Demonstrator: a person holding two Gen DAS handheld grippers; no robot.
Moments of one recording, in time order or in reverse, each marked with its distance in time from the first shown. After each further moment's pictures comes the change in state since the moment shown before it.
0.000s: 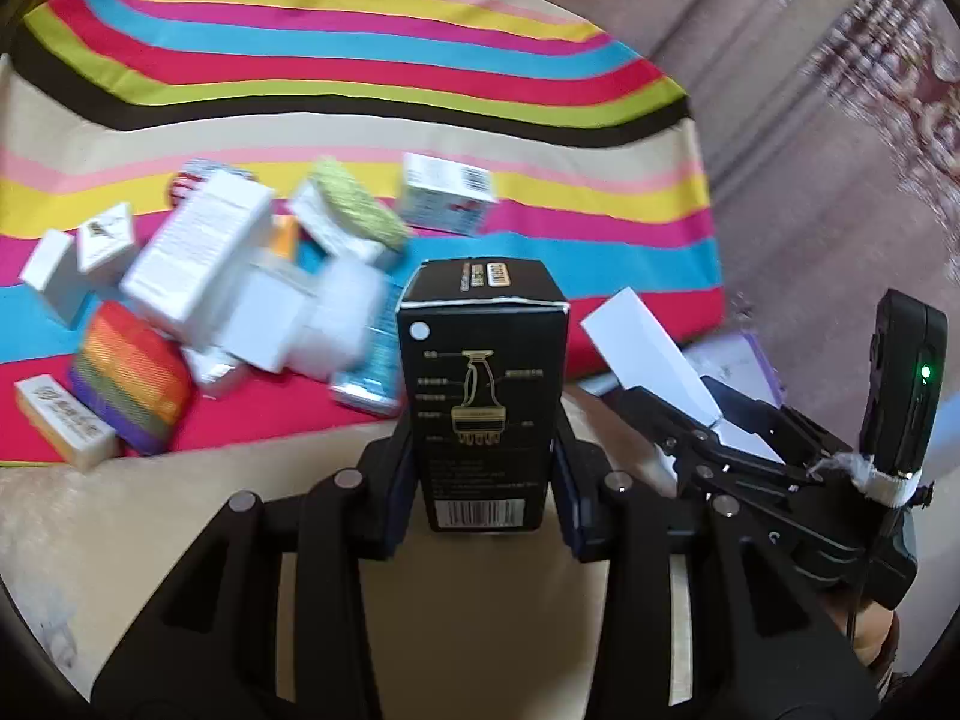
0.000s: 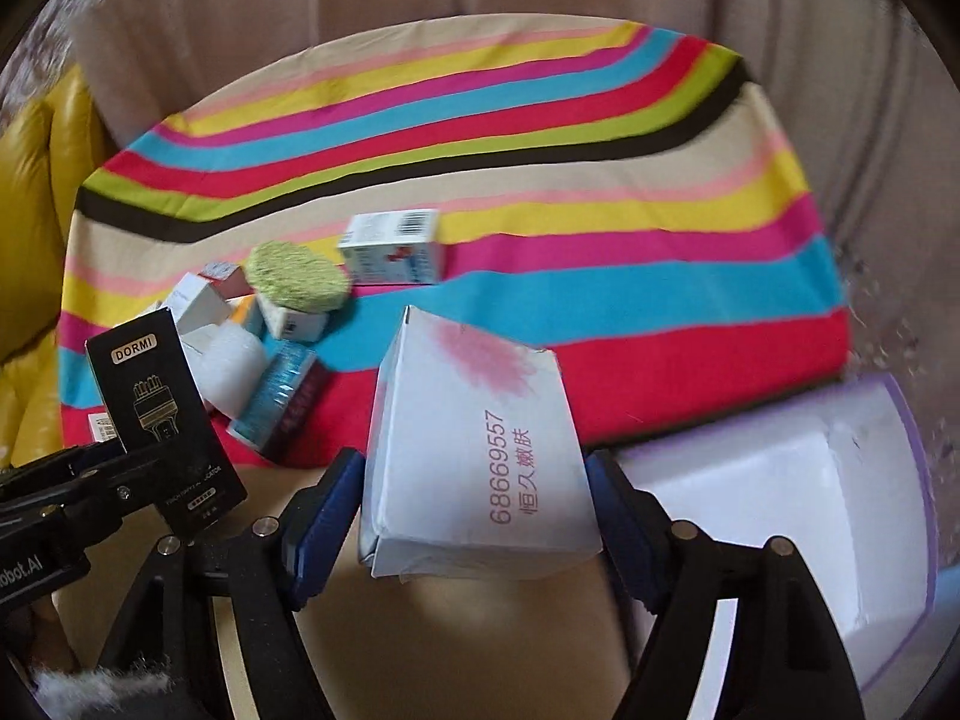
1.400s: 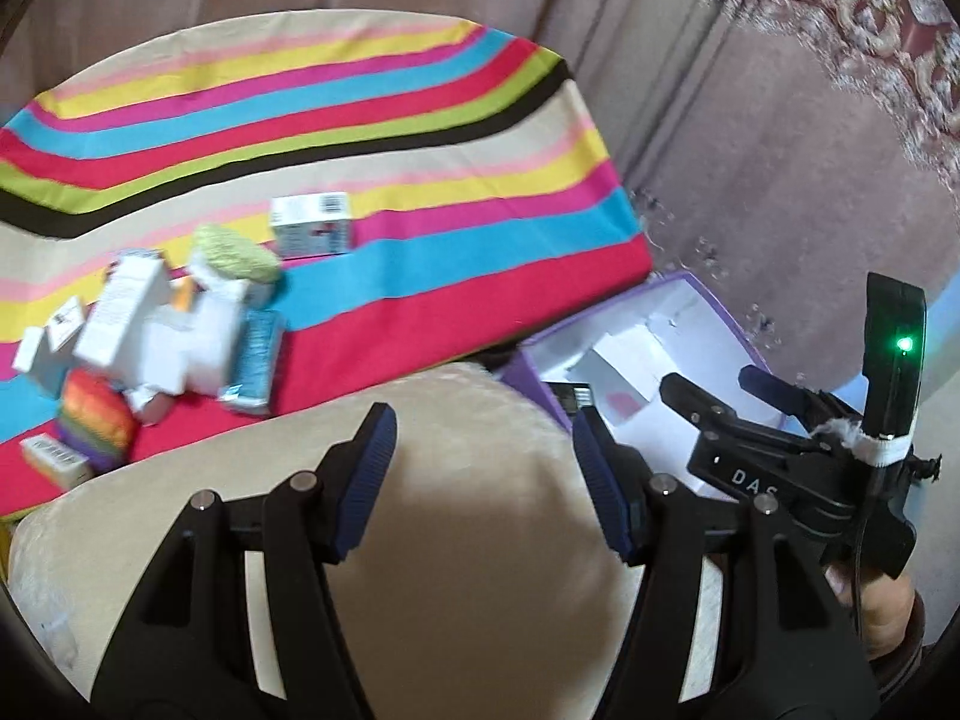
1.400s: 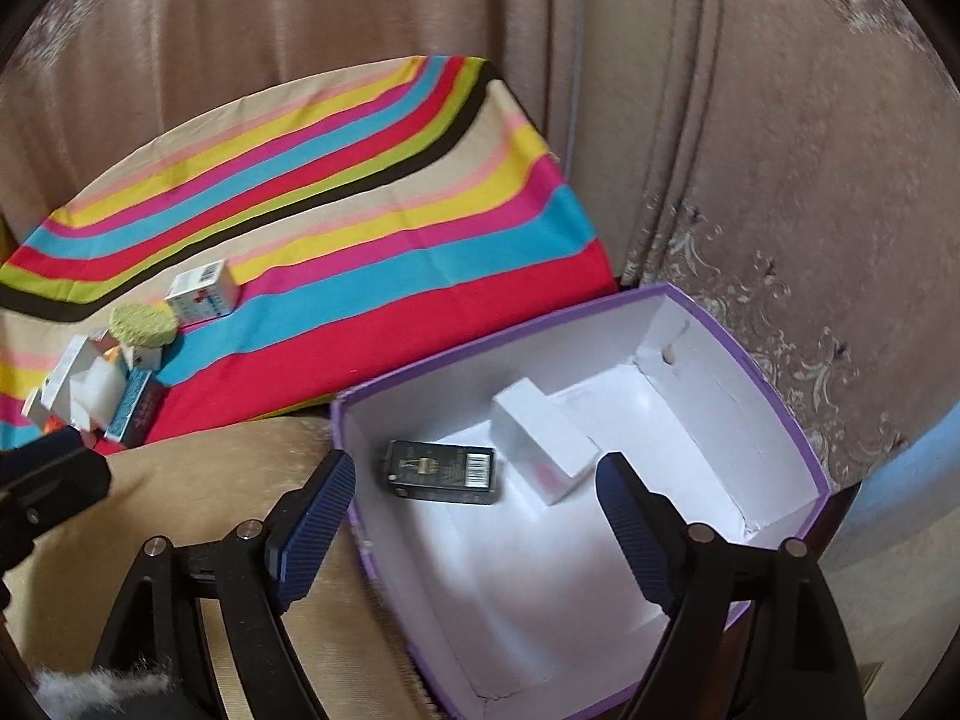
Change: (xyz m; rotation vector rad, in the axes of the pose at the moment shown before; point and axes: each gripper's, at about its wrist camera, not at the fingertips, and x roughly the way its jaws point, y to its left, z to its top) left arm 0.029 -0.091 -0.055 0.160 -0.011 0.000; right arm -0.061 -0.079 -0.048 0.152 -0.092 -0.223
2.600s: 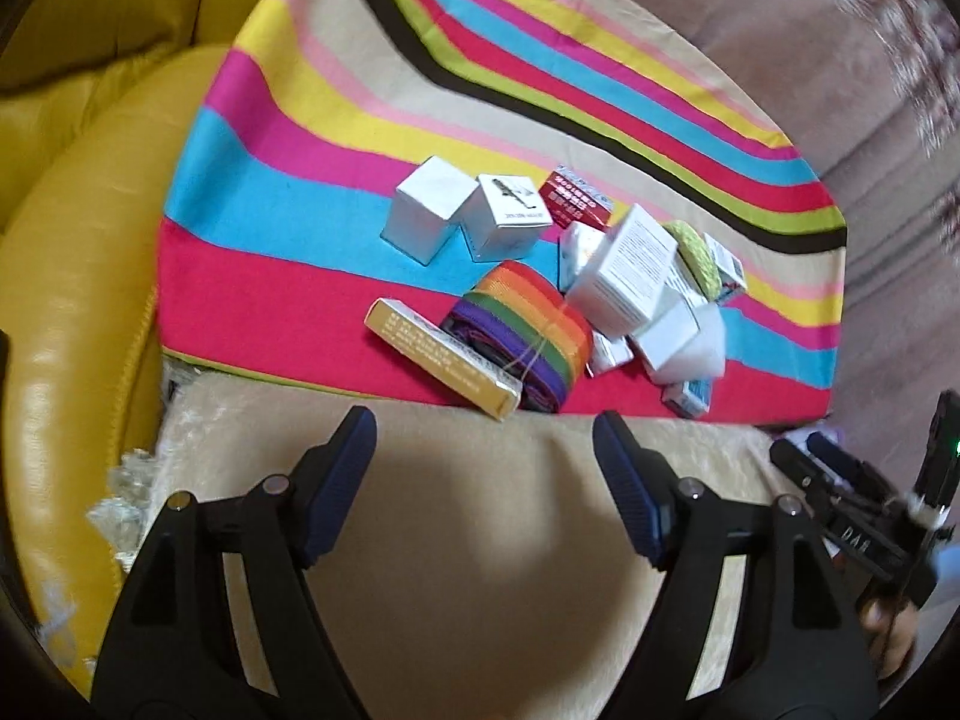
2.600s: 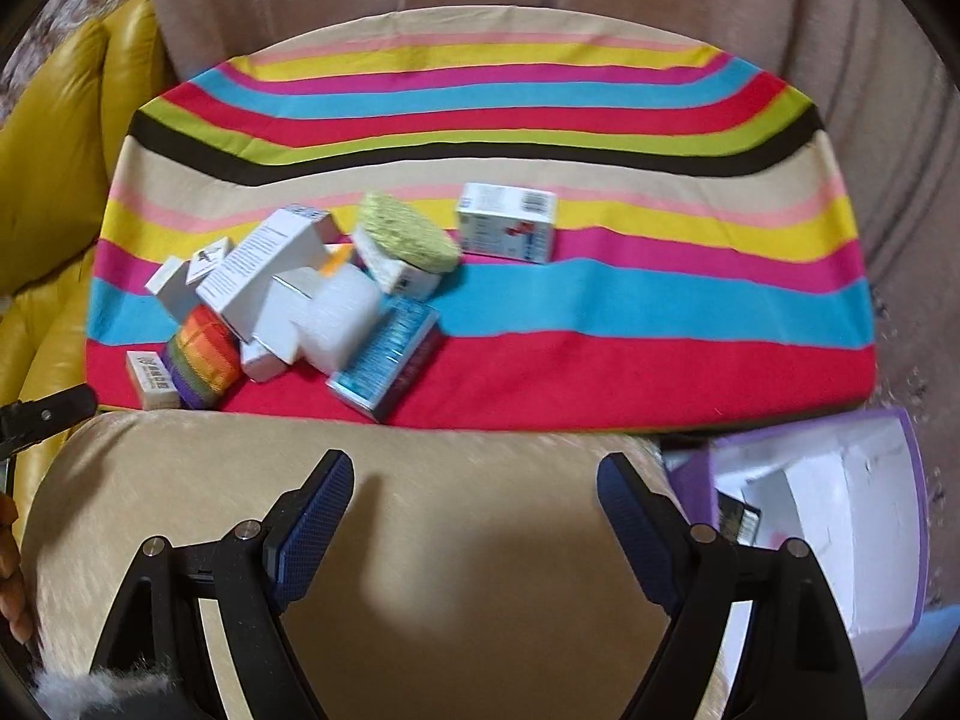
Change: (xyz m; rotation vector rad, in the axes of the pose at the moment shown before) left arm -0.103 0.272 -0.026 -0.578 0.093 0.203; right arm 0.026 0.193 0.016 -0.333 0.127 0.276
